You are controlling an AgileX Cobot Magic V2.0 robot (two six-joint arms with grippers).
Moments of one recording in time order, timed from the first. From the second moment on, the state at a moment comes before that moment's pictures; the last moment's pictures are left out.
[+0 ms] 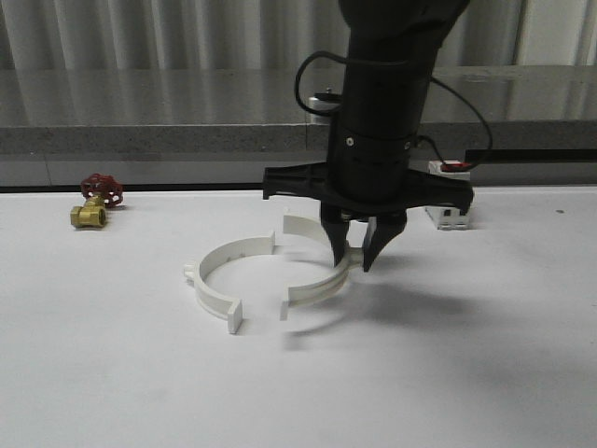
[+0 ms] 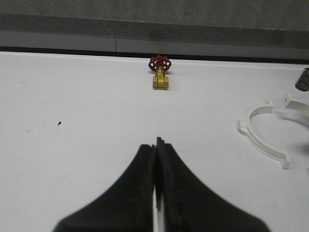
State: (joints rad) left arm -0.01 0.19 -0.45 -0.09 0.73 0.03; right arm 0.61 2.01 -1.44 -0.17 0.76 0.81
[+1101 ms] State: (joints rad) left arm -0.01 0.19 -0.45 -0.09 0.73 0.03; right arm 0.64 2.06 -1.49 -0.20 0.77 0.96
